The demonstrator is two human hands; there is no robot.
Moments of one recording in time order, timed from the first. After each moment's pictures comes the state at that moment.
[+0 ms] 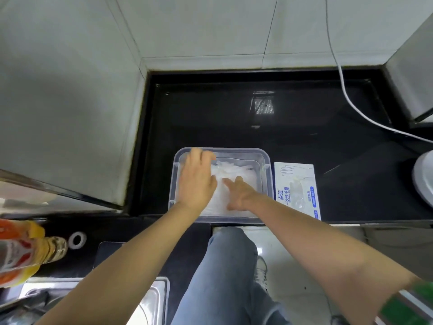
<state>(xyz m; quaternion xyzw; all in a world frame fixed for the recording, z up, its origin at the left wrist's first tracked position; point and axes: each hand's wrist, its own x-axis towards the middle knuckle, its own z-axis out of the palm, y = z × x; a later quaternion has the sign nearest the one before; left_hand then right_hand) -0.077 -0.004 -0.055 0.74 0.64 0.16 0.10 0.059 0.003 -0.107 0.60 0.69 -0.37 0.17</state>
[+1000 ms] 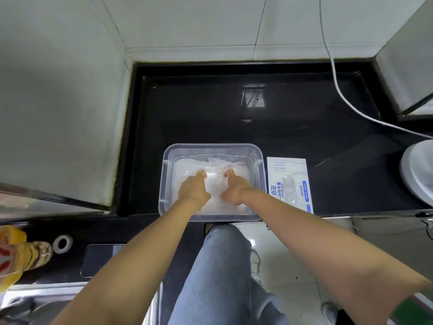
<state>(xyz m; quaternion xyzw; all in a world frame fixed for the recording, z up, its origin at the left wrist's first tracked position) -0.075 0.001 -0.106 0.62 0.69 -0.07 0.36 0.068 0.007 -0.114 0.68 0.56 -0.46 0.09</state>
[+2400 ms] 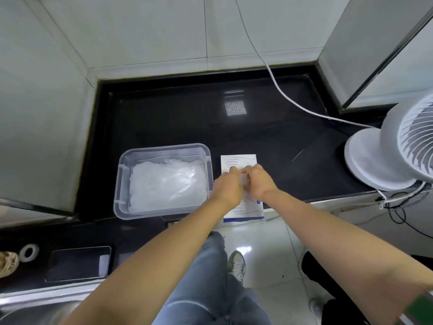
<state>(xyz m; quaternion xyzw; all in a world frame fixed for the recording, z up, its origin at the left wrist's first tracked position) 0.113 -0.046 -0.042 0.71 0.60 0.00 0.37 0.236 -0.041 -0.078 0.72 0.60 -0.35 0.00</state>
